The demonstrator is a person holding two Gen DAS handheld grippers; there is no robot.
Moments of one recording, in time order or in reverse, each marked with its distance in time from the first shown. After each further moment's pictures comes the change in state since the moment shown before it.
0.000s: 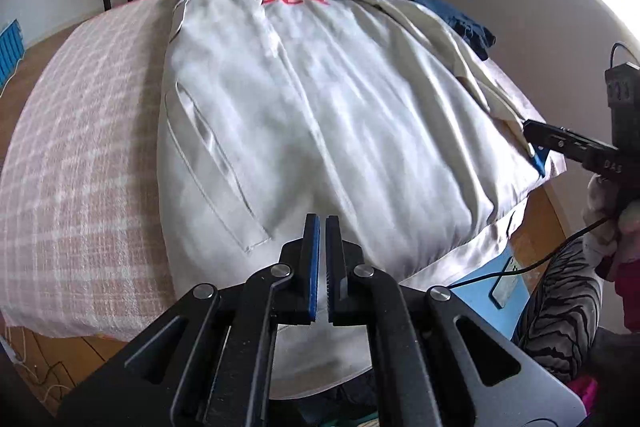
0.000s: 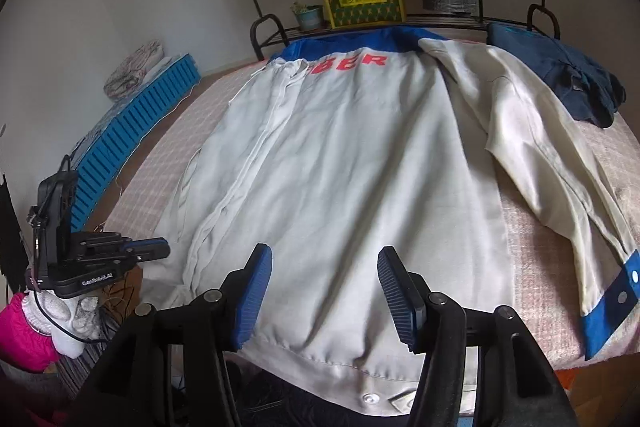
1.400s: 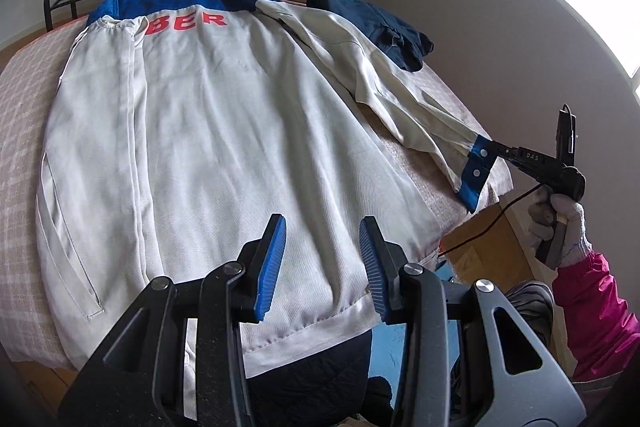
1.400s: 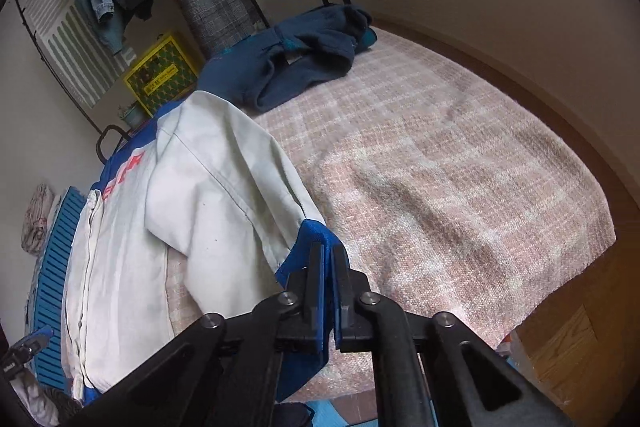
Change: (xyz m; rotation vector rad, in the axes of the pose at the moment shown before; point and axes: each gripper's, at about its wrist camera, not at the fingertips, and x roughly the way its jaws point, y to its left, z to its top) left arm 0.034 -0.108 0.054 0.019 0.019 -0.156; right arm -0.079 -0.245 -0.028 0.440 -0.133 -0.255
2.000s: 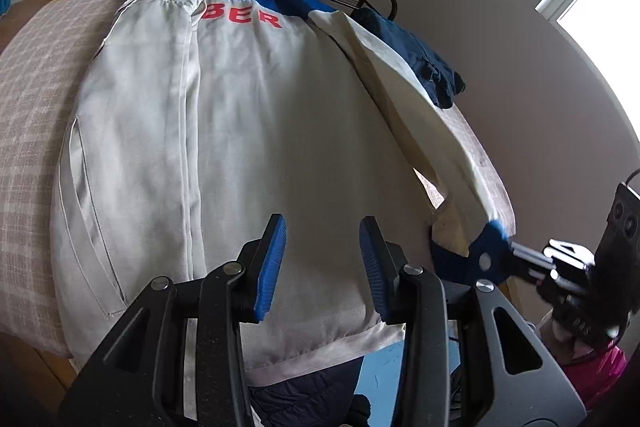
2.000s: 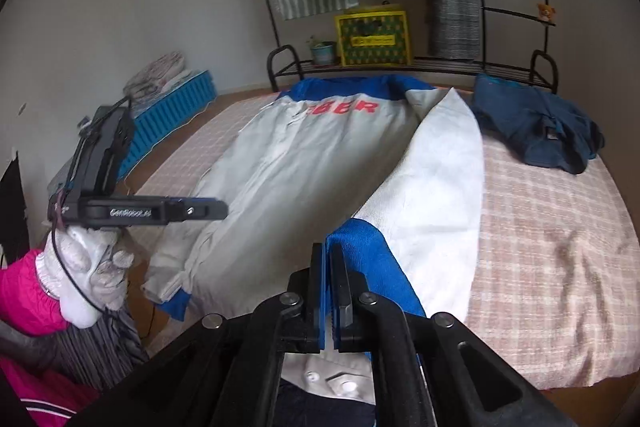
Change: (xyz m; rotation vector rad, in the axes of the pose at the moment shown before) left arm -0.010 0.058 0.002 -0.196 -0.053 0.002; right arm -0.047 0.246 -0.103 -0.637 0.107 0.399
